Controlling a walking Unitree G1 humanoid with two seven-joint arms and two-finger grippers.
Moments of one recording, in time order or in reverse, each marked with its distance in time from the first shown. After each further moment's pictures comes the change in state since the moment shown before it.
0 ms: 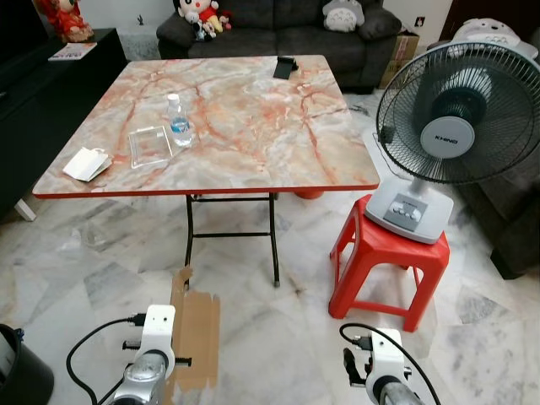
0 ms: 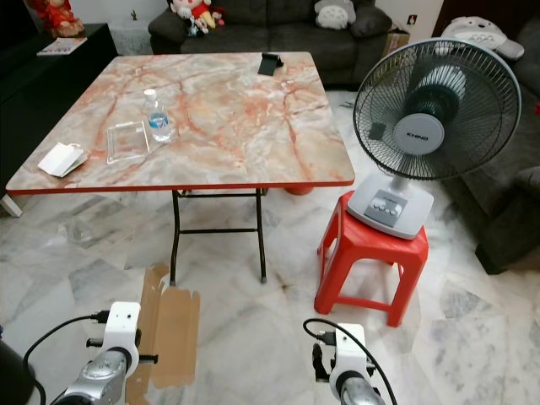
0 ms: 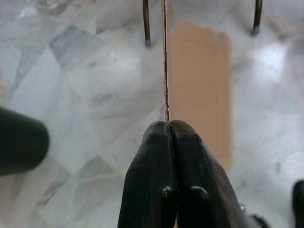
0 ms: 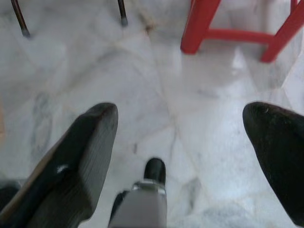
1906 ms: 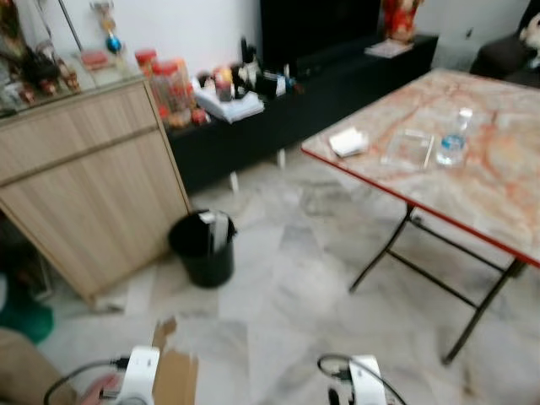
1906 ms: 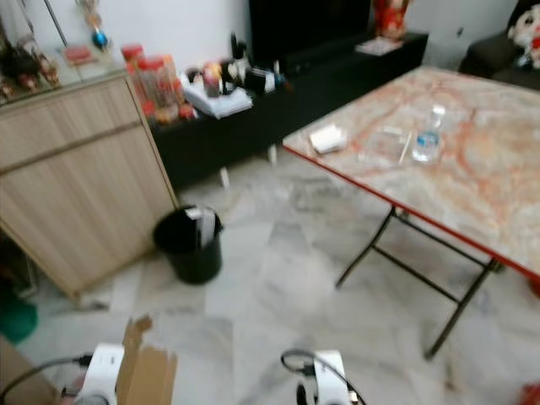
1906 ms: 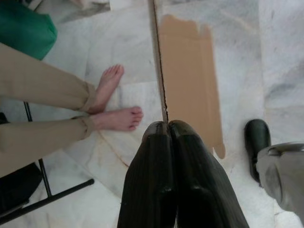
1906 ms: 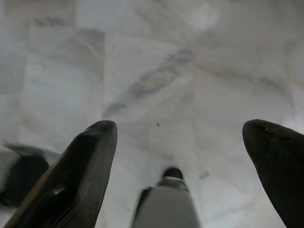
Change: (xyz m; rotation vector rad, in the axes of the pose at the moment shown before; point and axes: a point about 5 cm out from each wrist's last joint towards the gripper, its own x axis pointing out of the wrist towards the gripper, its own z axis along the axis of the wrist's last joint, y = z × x) left arm -0.013 0.012 -0.051 0.053 0.225 0.047; right arm -0.009 0.015 -0.037 -0.099 0.139 0.030
